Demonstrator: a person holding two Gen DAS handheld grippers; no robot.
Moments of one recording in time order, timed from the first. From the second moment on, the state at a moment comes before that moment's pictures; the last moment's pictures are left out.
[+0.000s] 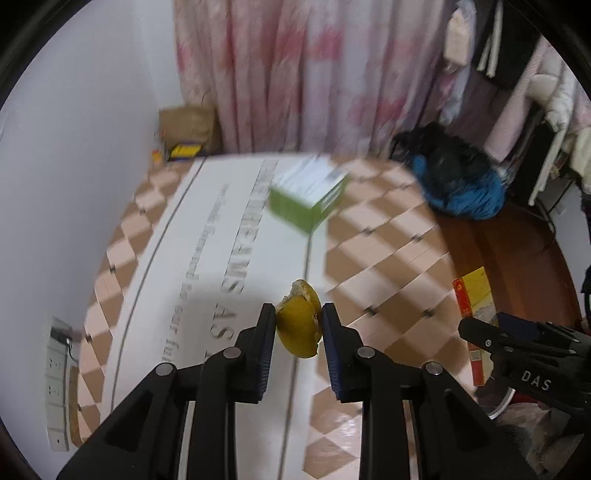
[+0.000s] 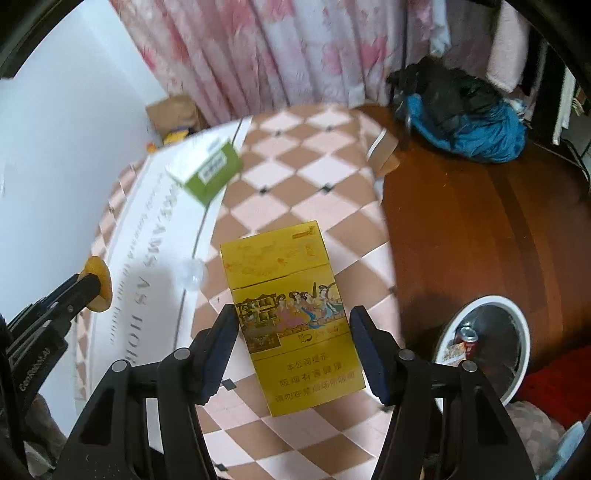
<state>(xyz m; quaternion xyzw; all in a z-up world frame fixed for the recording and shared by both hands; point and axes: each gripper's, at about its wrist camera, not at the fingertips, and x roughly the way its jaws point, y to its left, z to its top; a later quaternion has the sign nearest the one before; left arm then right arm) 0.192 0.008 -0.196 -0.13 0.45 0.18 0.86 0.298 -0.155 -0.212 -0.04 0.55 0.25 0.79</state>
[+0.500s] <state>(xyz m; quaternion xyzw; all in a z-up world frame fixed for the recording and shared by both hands) 0.273 -0.160 -0.150 -0.09 0.43 0.00 0.90 0.326 -0.376 -0.180 0.04 0.54 0.12 0.83</state>
